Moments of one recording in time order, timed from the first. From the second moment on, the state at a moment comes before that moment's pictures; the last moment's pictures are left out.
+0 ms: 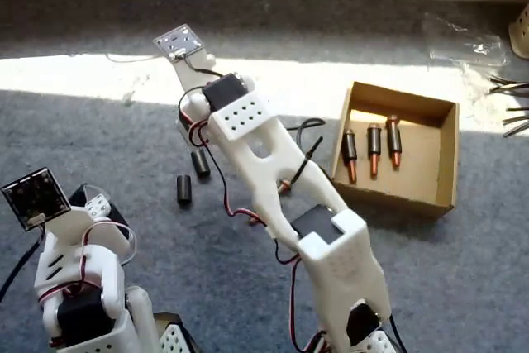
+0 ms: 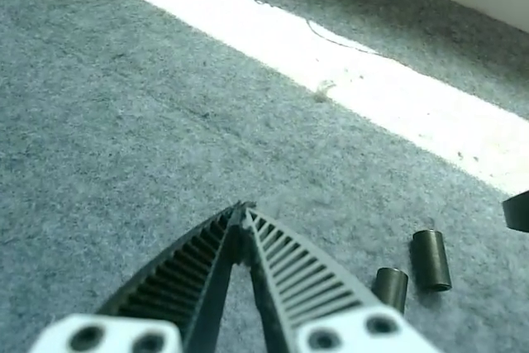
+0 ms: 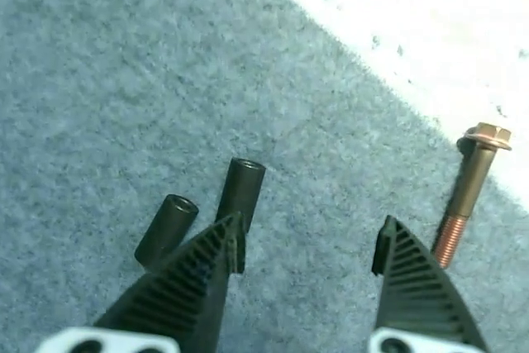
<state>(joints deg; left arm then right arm) -25.1 -104.5 76.8 67.4 15.0 -41.6 32.4 -37.3 79.0 2.1</state>
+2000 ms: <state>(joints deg) -25.1 -104.2 83.1 58.6 15.0 -46.8 62.1 -64.6 86.5 -19.2</state>
